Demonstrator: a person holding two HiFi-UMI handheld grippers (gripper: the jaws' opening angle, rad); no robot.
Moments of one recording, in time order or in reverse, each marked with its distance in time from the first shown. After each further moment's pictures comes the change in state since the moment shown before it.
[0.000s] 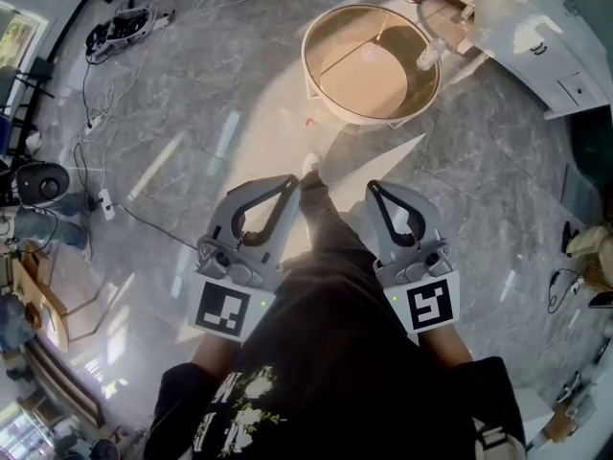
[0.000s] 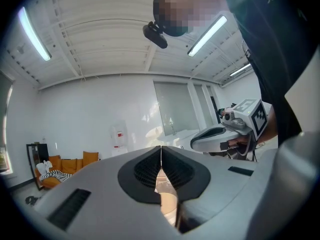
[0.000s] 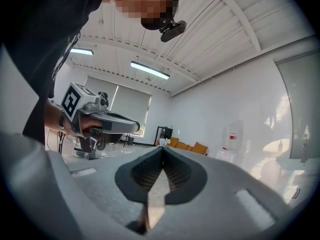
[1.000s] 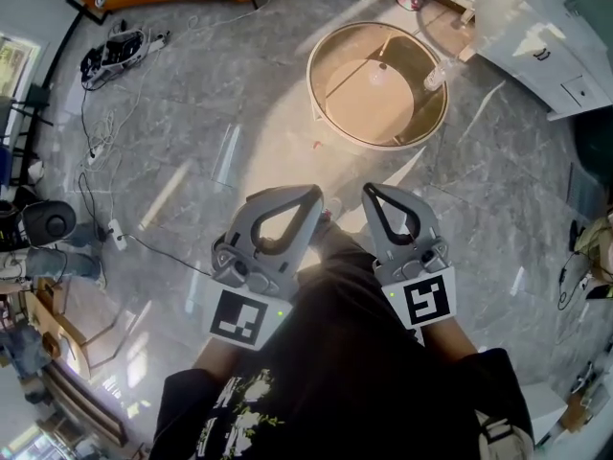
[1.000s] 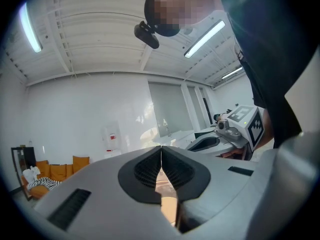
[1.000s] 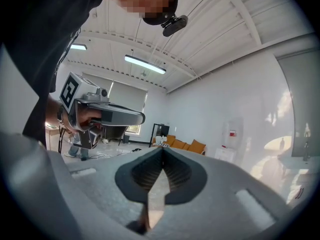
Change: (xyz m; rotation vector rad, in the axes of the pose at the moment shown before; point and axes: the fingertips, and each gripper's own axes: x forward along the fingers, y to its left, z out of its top) left arm 0.088 0.114 -0.009 0.011 -0.032 -0.103; right arm 0.143 -0.058 -0.022 0.009 0.045 -0.024
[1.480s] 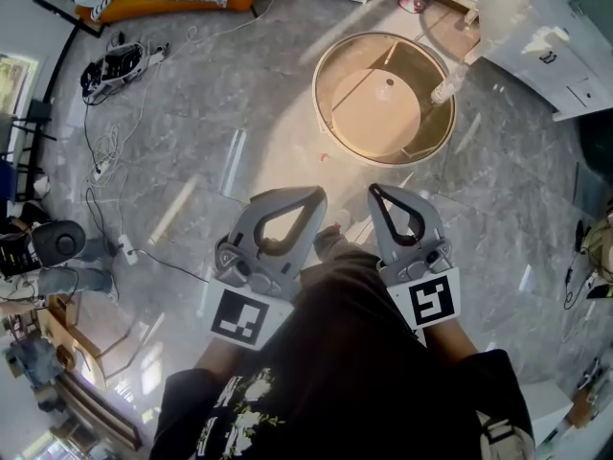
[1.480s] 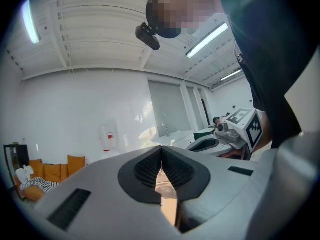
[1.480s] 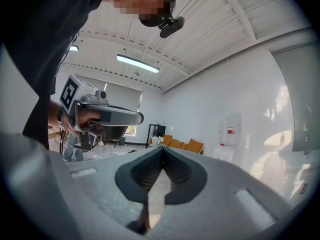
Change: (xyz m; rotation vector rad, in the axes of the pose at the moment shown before) left arm 0.060 0.089 -0.010 -0.010 -0.003 -0.051; right arm 0.087 -0.062 -0.001 0.052 -0.008 -0.045
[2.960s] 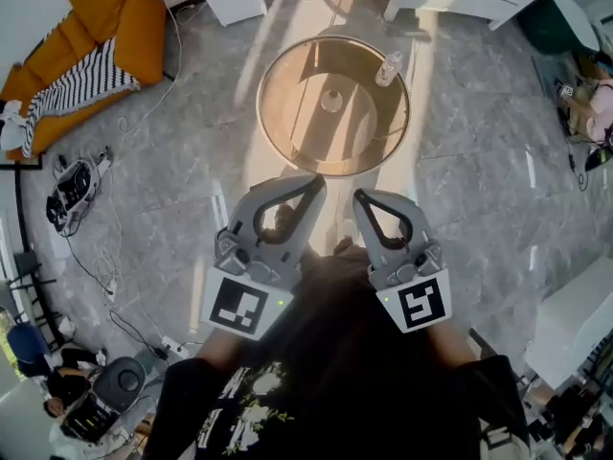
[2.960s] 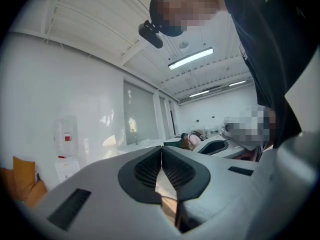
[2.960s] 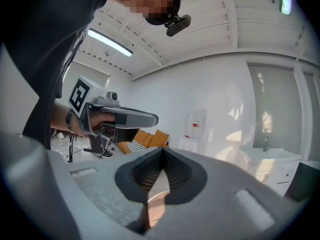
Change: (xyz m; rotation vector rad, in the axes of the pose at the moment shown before) left arm 0.168 0.115 -0.017 -0.016 -0.114 -0.473; right arm 0.107 -0.122 -0.017 0.020 0.132 -0.415
